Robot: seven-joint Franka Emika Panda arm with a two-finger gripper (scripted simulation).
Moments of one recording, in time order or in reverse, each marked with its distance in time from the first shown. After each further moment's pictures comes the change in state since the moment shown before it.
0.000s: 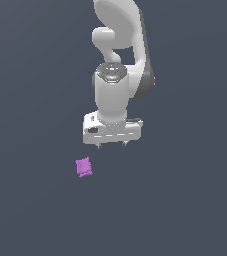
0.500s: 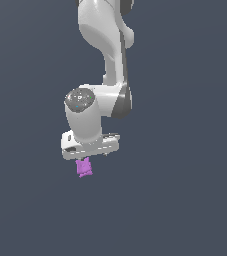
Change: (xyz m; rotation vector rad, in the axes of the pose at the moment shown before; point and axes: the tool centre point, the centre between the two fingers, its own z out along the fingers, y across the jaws) arm 0.014 0.076 0.050 0.007 -0.038 -0.097
